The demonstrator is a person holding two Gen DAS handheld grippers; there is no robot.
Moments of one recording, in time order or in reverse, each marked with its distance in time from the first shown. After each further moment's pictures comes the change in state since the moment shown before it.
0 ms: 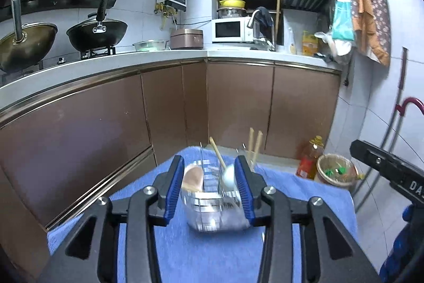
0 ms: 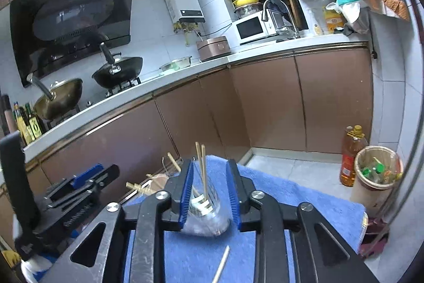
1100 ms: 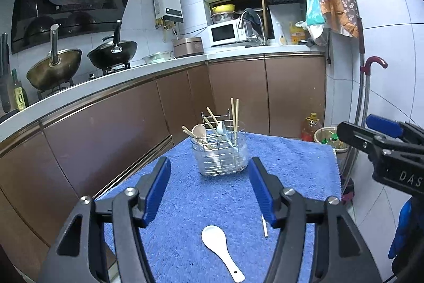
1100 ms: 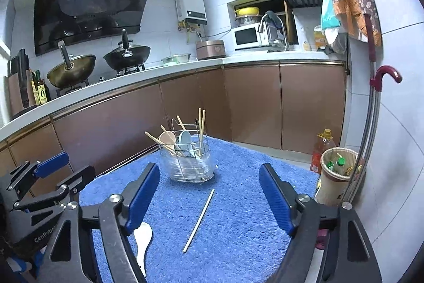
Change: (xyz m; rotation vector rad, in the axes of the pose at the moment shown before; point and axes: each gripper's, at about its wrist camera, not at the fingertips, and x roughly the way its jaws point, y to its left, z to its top) left arm -0.162 -0.046 -0.075 0.127 -0.036 0.091; right arm -0.141 0.040 -0.069 -0.109 -0.029 -0.092
